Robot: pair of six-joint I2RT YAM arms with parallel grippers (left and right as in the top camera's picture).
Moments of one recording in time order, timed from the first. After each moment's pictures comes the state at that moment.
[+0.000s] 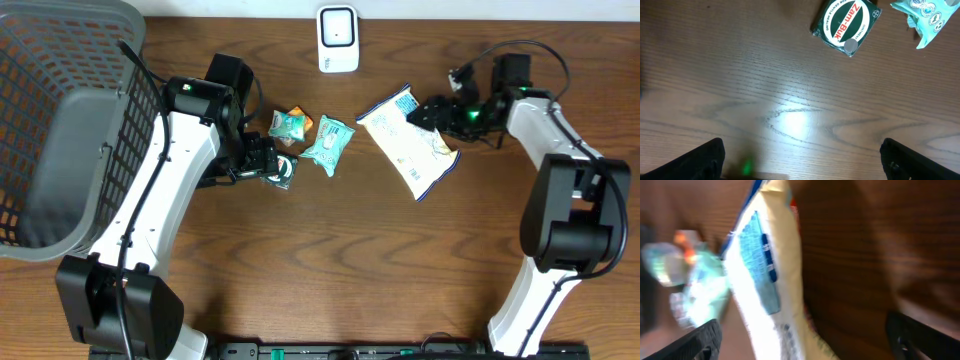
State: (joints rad) left arm -0.24 1.69 1.54 -1.37 0.05 -0.40; right arm -0.06 2.10 1.48 -0.61 -0.65 0.06
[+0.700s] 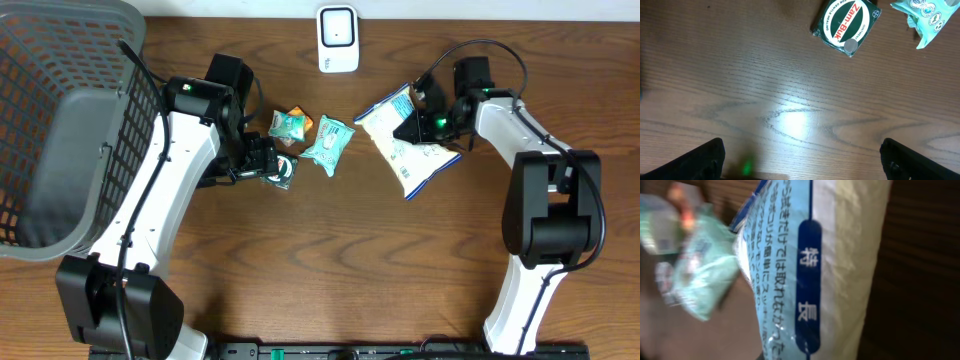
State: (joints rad) left arm -0.24 1.69 1.54 -1.37 0.05 -0.40; right arm 0.05 2.14 1.48 -0.62 -0.66 -0.05
